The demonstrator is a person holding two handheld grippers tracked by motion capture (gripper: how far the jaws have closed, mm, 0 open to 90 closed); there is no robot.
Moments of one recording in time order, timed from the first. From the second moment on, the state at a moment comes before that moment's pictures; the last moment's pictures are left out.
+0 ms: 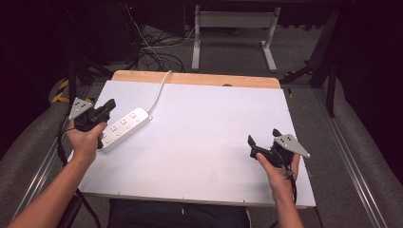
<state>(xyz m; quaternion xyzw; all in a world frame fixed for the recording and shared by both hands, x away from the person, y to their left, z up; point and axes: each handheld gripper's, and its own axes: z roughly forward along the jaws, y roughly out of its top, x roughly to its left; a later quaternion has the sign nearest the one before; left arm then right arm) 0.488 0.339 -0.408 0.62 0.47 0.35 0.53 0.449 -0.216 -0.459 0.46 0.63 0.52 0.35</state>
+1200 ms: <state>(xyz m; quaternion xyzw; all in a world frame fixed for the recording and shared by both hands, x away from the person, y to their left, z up) 0.449 0.342 -0.412 0.64 0.47 0.34 0.51 0.449 -0.215 -0.458 0.46 0.63 0.52 0.35</state>
